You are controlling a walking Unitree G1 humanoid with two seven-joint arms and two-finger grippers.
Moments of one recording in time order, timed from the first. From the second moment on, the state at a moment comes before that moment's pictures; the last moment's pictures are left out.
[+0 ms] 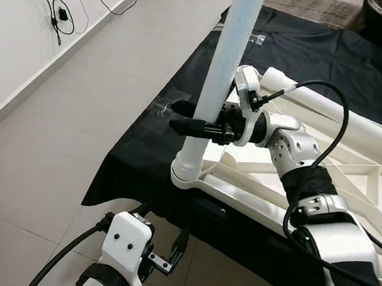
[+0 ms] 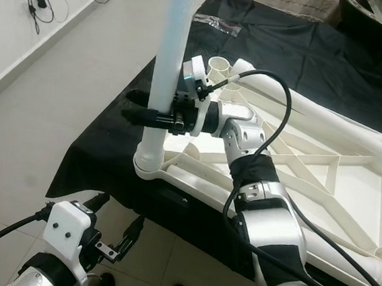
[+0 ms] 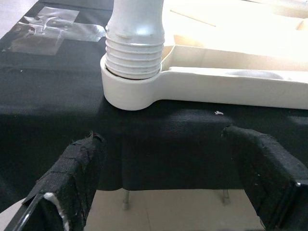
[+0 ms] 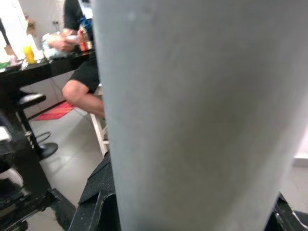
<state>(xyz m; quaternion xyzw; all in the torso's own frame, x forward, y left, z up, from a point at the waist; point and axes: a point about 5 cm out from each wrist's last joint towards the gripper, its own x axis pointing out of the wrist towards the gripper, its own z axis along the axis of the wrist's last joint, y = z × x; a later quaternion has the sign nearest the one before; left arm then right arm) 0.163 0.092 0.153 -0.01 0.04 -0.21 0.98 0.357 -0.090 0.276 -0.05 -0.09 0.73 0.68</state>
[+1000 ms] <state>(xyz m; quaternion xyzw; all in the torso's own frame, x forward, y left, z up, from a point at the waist) 0.162 0.089 0.153 -0.01 0.04 -0.21 0.98 0.346 -0.071 0.273 -0.13 -0.09 0.73 0.67</state>
